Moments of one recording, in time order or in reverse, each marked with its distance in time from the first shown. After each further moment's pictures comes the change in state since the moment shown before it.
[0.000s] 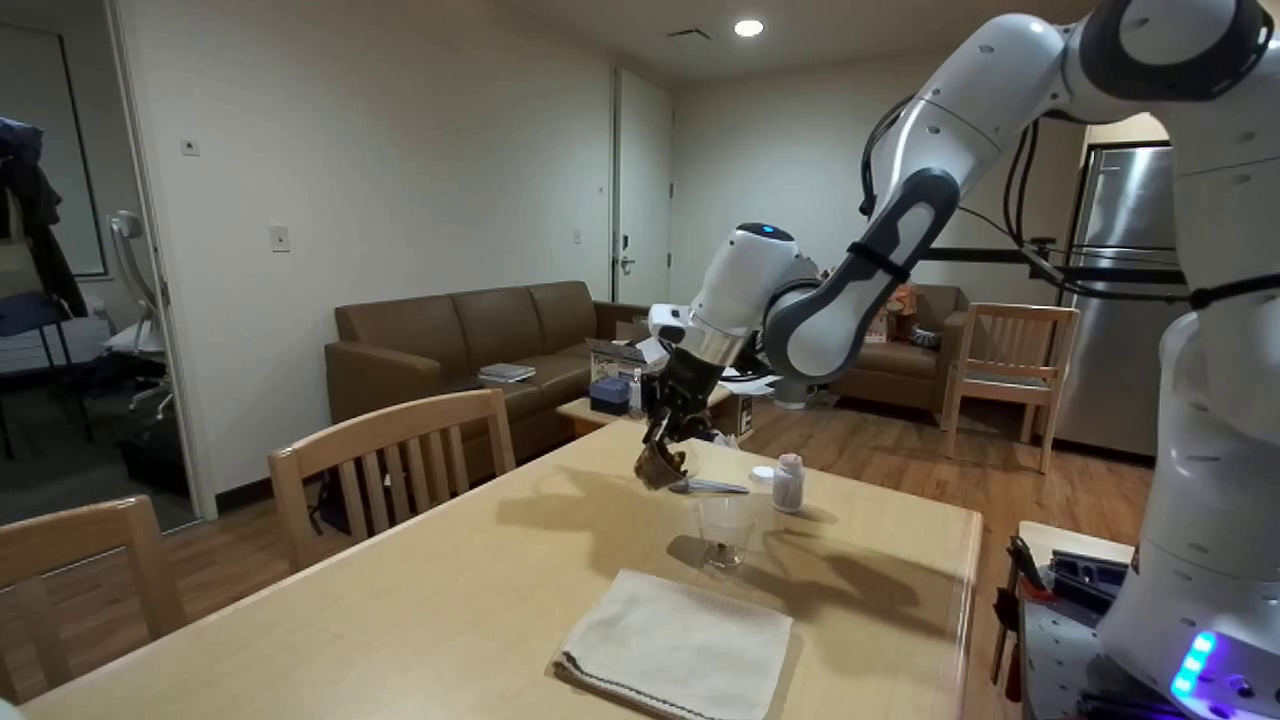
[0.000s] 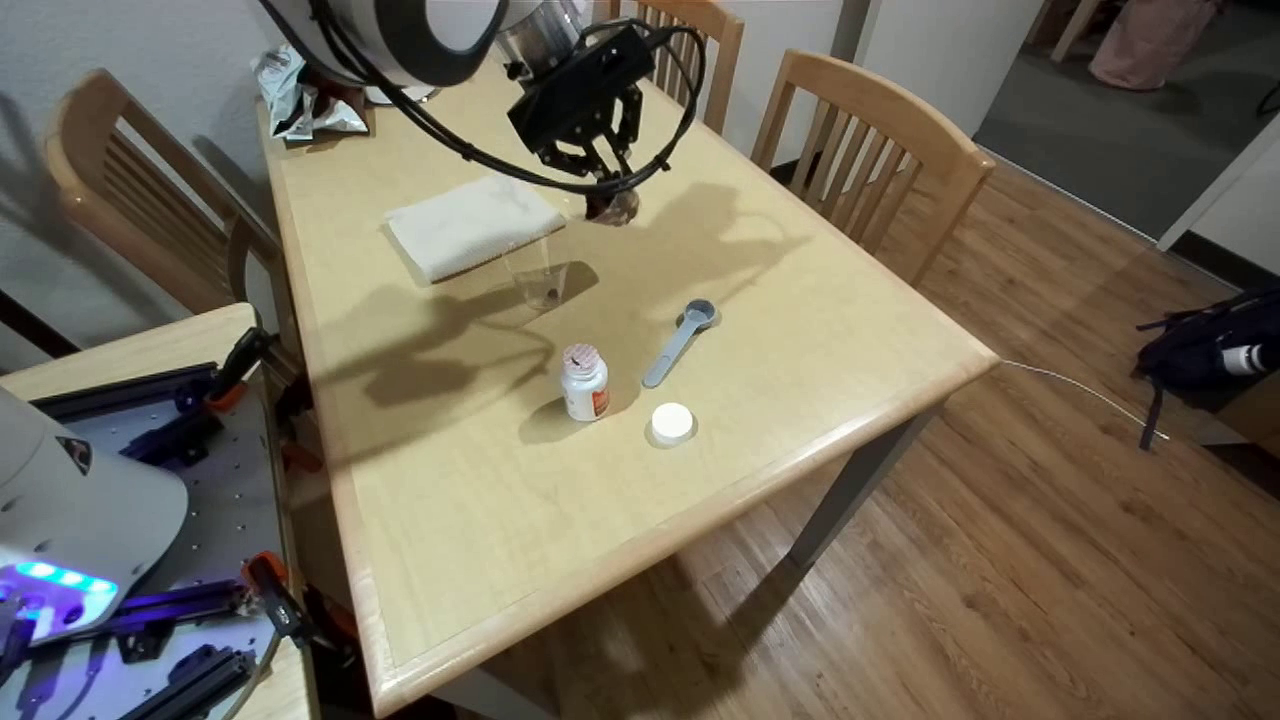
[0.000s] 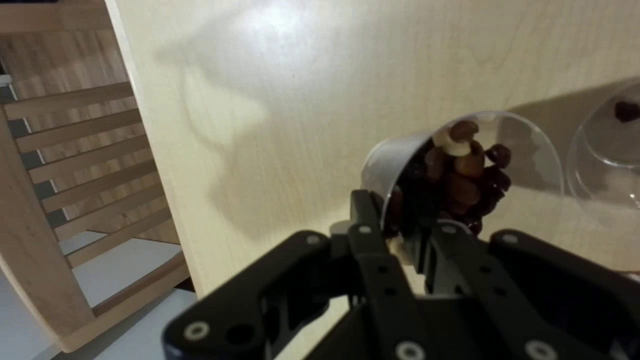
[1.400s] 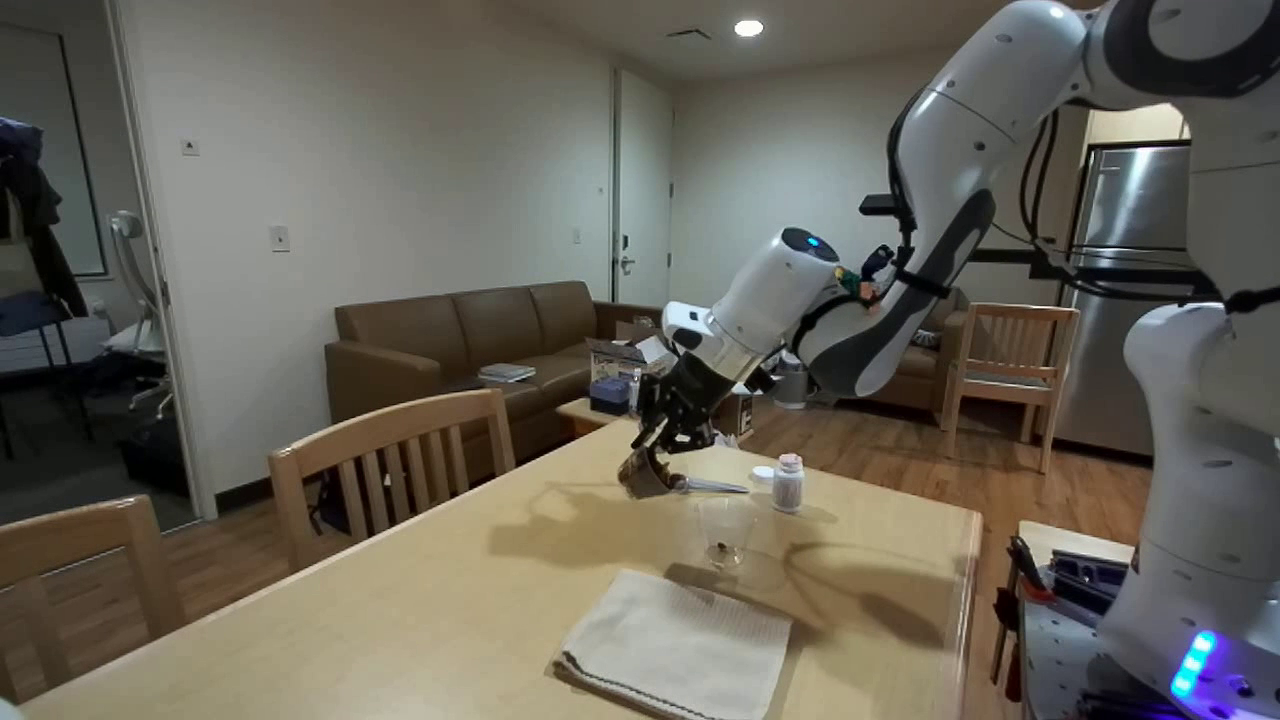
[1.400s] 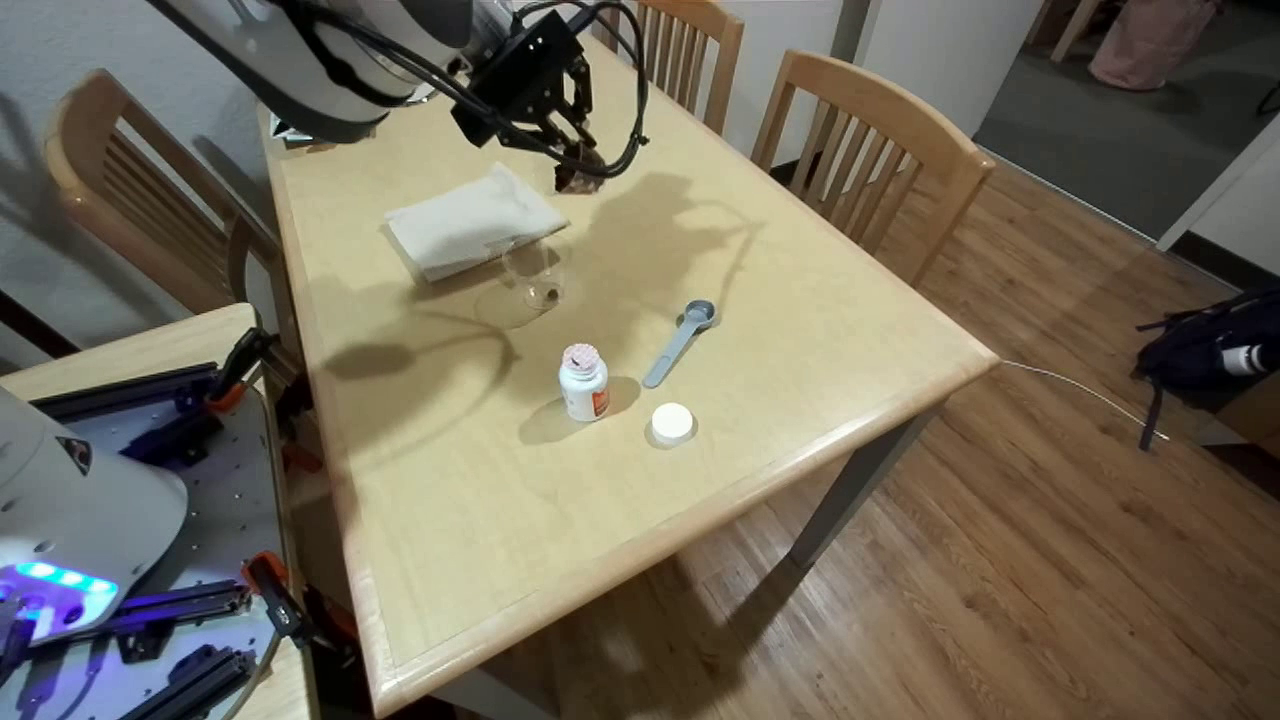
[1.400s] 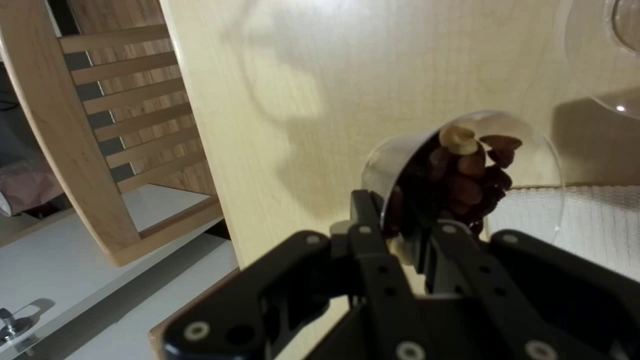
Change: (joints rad) arm 0.390 -0.023 -0.382 -0.034 -0.639 0.191 0.709
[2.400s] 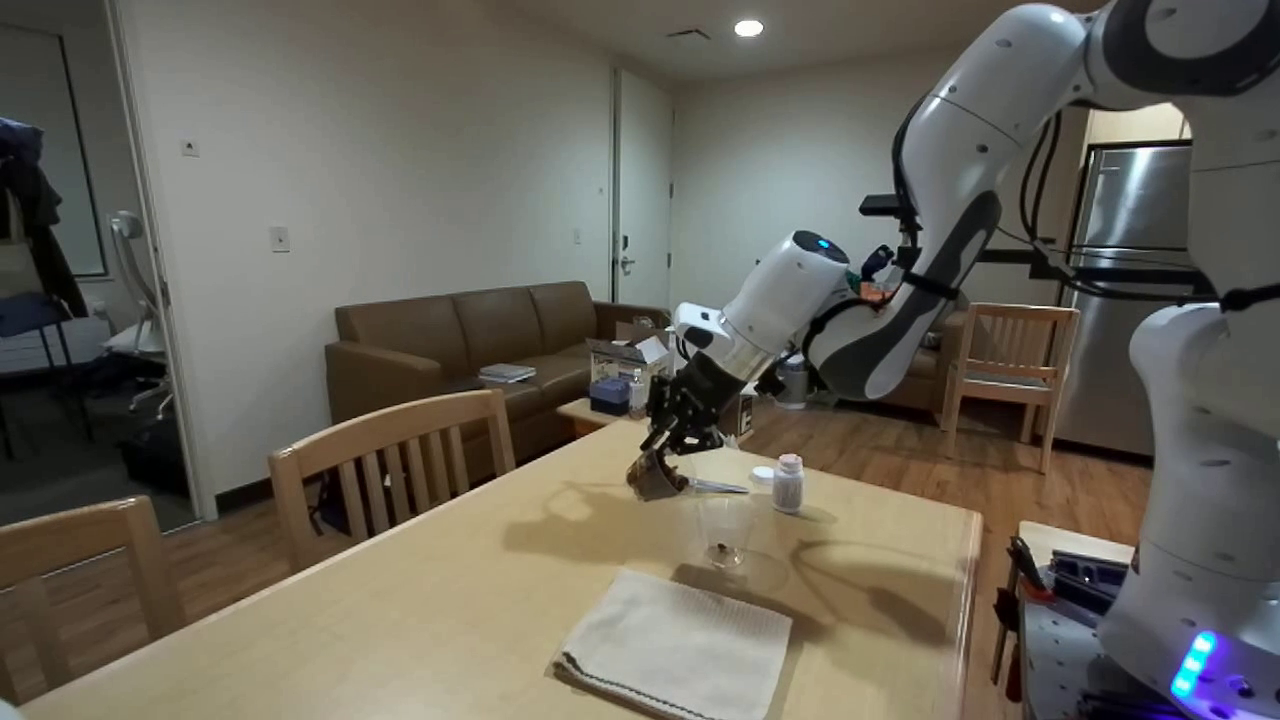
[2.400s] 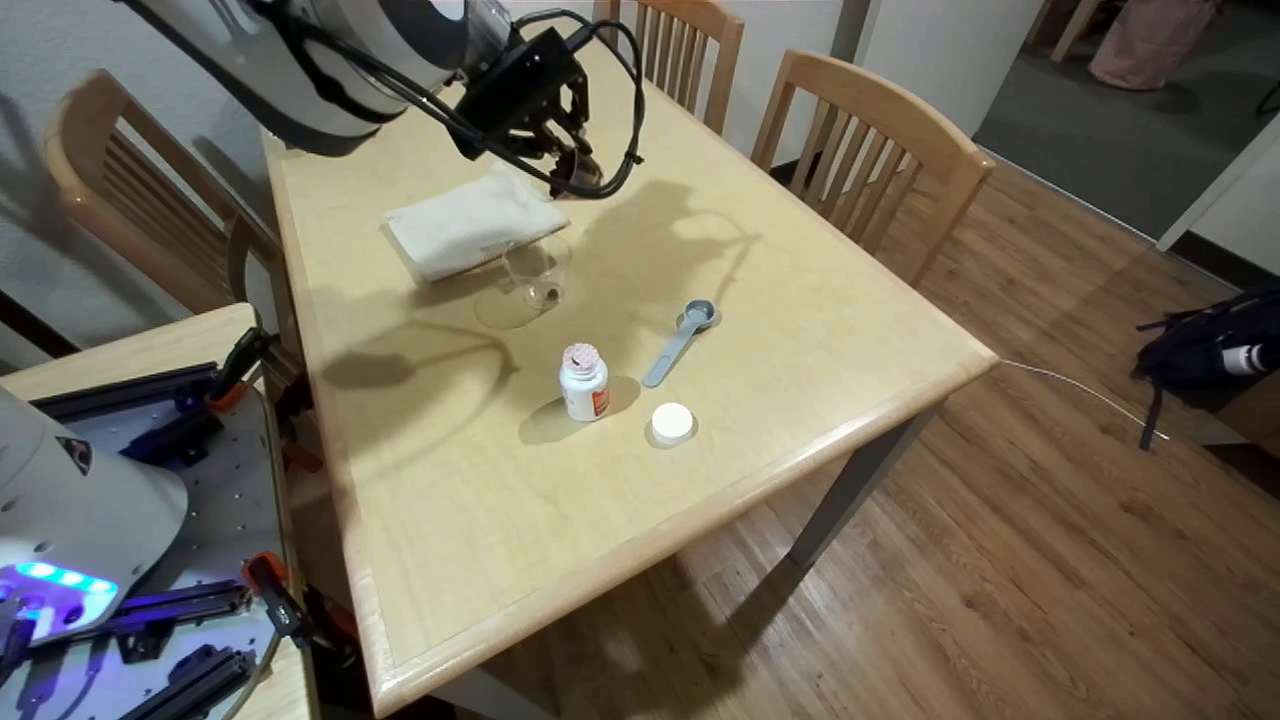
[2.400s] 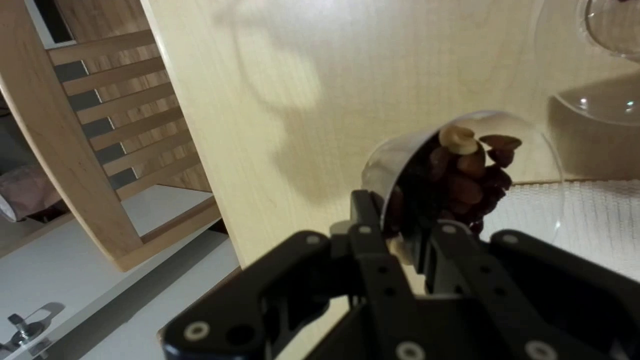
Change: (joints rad) arm -0.073 -0.017 0.045 -0.041 0.014 0.044 0.000
